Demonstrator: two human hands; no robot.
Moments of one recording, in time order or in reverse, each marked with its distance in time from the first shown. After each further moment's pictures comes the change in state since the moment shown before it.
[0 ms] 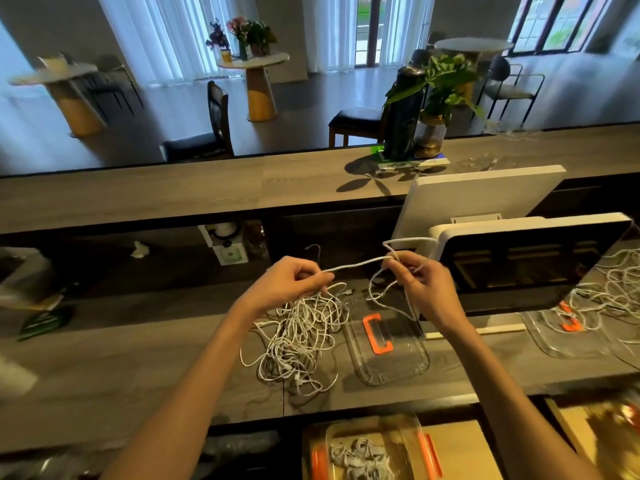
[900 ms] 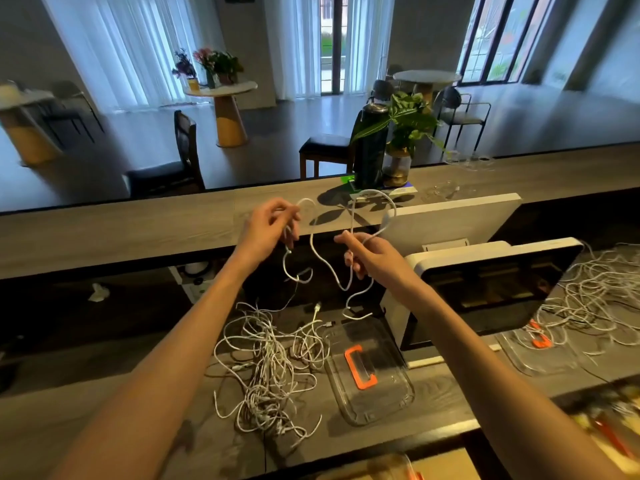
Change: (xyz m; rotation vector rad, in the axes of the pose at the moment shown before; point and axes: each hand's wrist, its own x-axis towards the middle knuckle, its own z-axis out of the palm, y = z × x) left_hand 0.106 0.051 -0.061 -0.052 0.395 0.192; right_hand 0.096 -0.037 0.005 0.200 -0.177 0.182
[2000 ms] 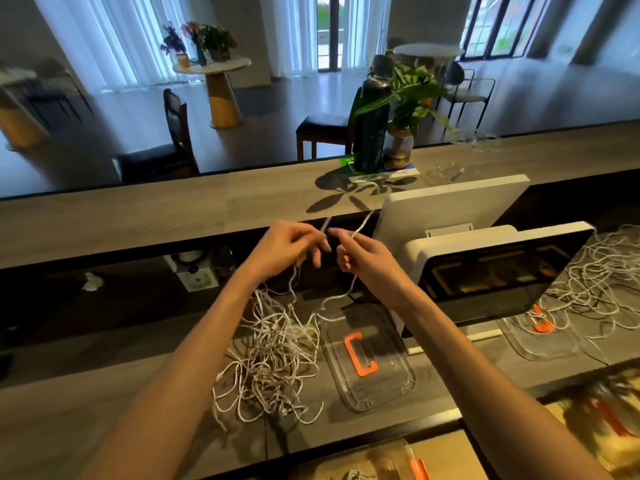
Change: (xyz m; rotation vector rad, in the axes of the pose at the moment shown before) left_hand -0.015 -0.020 0.029 0.108 -0.329 0.025; right_hand -0.006 0.019 0.020 0.328 0.017 0.067
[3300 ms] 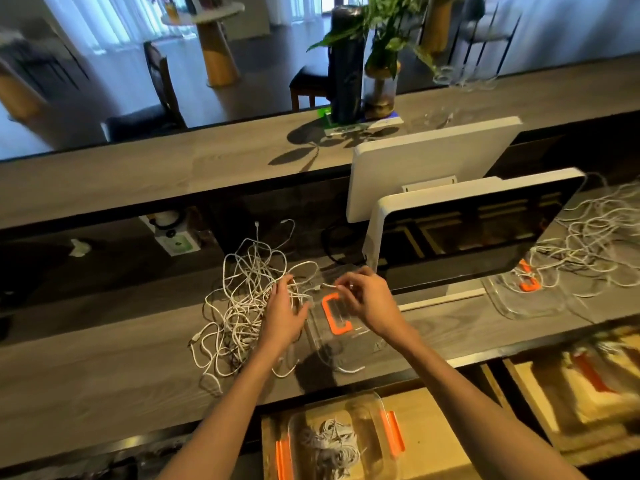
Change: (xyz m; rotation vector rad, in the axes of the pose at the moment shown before) left_hand -0.089 -0.095 0.188 0.210 0.254 -0.518; right_hand -0.058 0.152 -0.085 -0.847 0.047 -0.136
